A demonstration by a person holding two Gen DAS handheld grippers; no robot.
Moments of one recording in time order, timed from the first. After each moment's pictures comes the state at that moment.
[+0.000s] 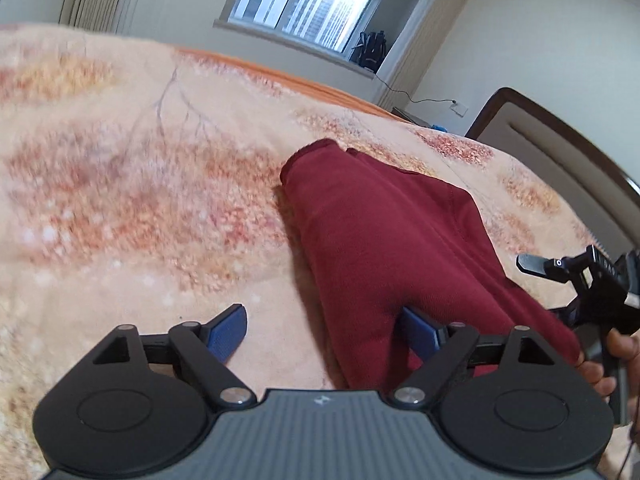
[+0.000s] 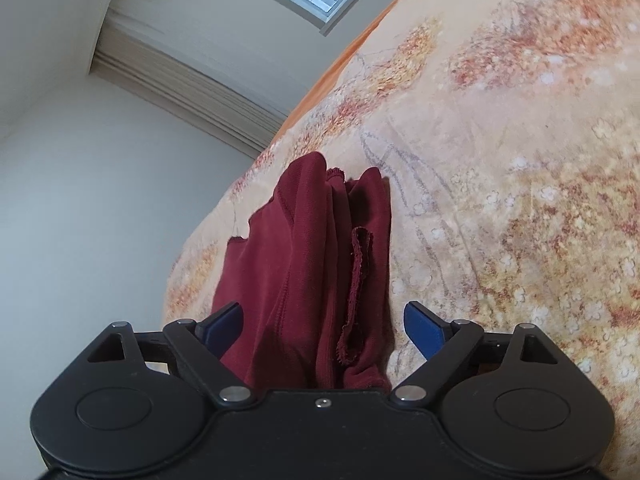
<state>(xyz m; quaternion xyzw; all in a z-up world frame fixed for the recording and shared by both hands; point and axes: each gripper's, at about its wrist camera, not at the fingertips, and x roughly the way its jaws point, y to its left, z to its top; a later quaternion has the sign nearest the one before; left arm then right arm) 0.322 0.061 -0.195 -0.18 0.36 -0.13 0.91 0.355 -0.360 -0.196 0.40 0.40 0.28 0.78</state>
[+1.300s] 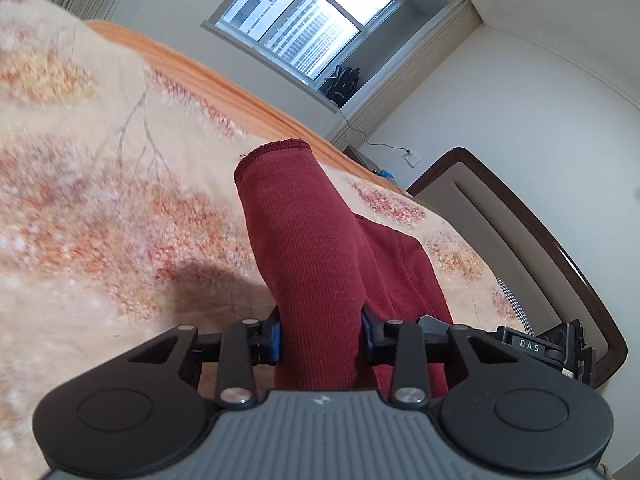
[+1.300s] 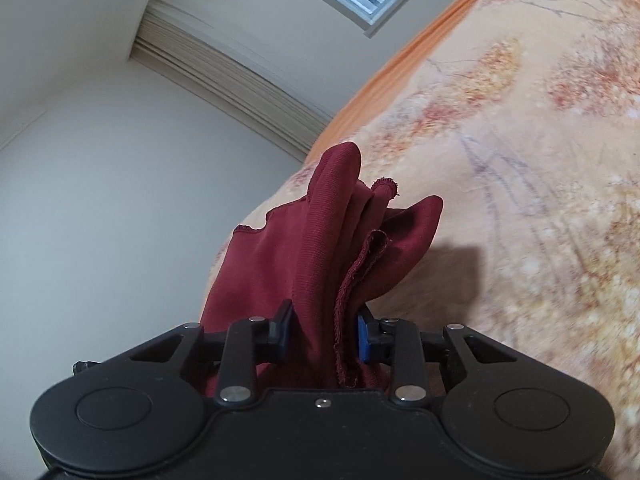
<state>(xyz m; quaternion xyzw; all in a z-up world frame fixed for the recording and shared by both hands) 0.293 0.071 -0.124 -0.29 0.31 -0.18 0.89 0.322 -0.308 -0.122 0.35 0.38 0.33 0.79</state>
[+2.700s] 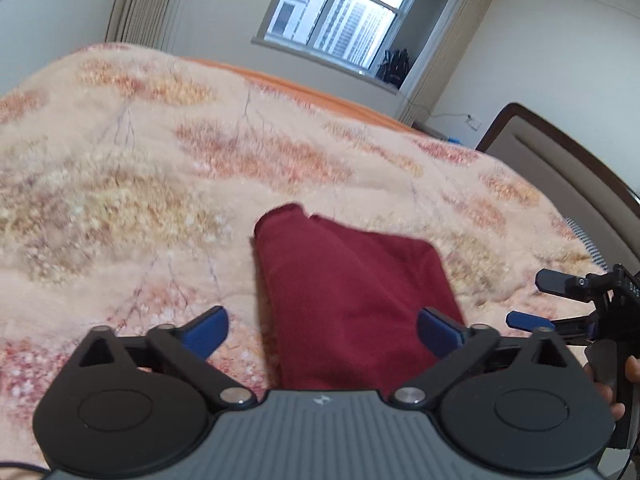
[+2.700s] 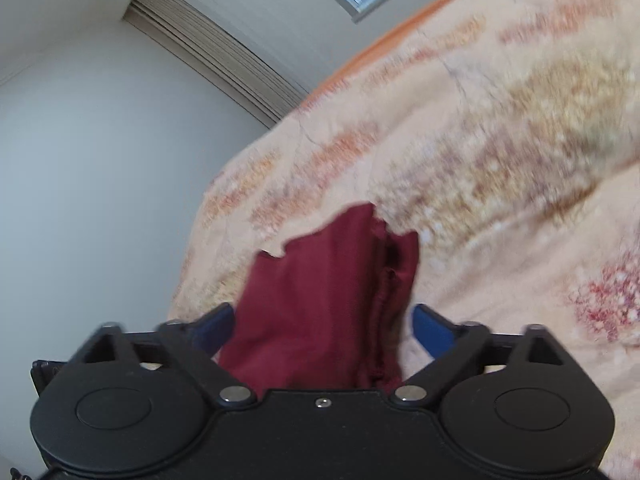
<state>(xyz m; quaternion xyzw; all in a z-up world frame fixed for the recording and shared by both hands) 0.072 0.088 -0.098 -0.18 0.34 -0.07 0.92 0.107 -0.292 -0.081 0.29 0.39 0.29 0.82</state>
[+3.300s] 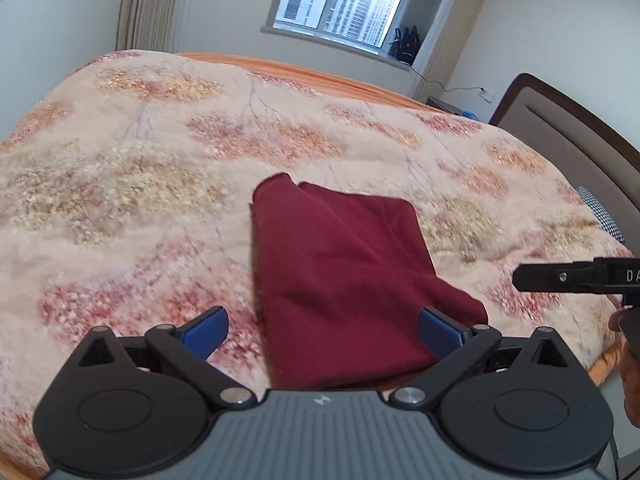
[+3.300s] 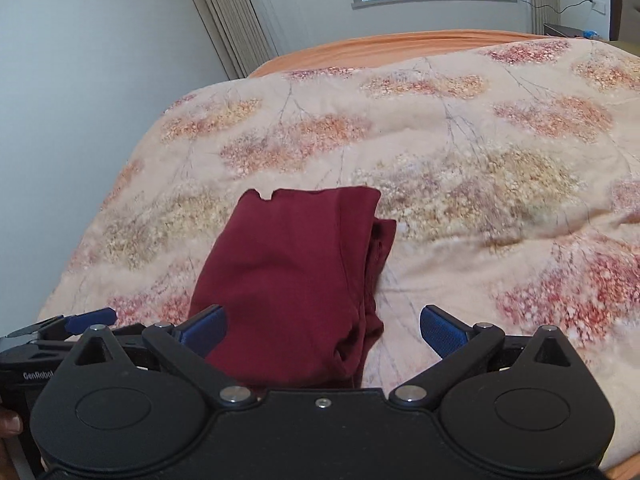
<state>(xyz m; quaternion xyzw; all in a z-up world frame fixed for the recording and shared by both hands) 0.019 0.045 -0.070 -0.13 0.39 -0.04 0.91 0.035 -0.234 -0.009 0.05 0.43 0.20 0.88</state>
